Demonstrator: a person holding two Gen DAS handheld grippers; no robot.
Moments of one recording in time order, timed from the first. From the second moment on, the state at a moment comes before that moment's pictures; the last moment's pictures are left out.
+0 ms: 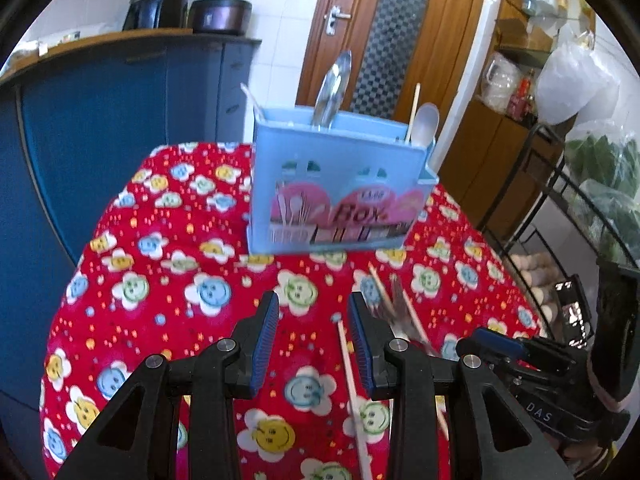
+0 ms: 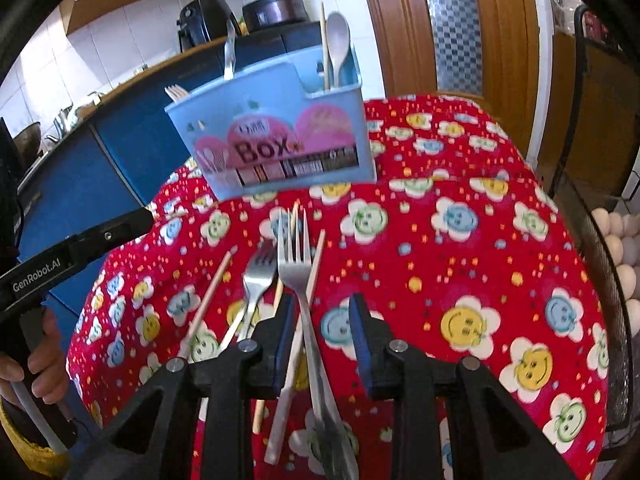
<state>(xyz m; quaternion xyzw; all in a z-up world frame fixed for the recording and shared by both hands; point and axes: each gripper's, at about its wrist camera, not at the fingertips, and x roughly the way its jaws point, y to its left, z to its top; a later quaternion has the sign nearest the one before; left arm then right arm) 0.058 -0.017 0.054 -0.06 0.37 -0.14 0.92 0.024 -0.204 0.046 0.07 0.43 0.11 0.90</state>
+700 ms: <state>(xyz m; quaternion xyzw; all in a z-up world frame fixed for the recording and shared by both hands) 0.057 -0.040 0.009 -0.03 0.45 -0.16 0.88 0.023 -0.191 0.023 0.05 0.45 0.13 0.88</state>
